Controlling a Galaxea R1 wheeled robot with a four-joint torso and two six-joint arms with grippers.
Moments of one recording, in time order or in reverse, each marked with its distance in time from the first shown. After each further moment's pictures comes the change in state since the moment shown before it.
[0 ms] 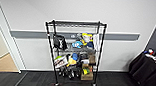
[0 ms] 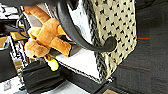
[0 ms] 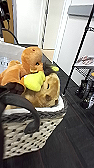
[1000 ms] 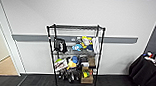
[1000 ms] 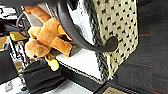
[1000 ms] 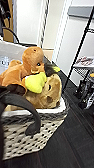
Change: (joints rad) left arm 0.020 0.041 -0.045 0.004 0.006 0.001; right arm -0.028 0.026 -0.038 0.000 -0.002 -0.001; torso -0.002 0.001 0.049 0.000
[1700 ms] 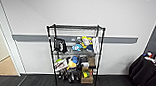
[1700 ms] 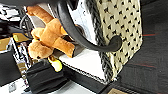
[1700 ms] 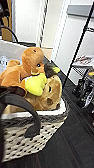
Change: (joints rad) left arm 0.002 0.026 -0.003 0.000 -0.001 0.000; right arm -0.002 -0.005 -0.007 0.000 0.002 -0.003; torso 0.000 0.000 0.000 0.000
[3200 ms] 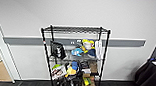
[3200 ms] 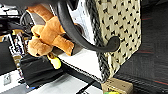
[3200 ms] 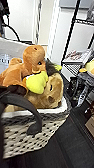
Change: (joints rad) left arm 0.059 -0.003 0.000 0.000 -0.043 0.023; right arm -0.063 0.005 -0.009 0.000 0.012 -0.005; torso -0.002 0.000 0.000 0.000
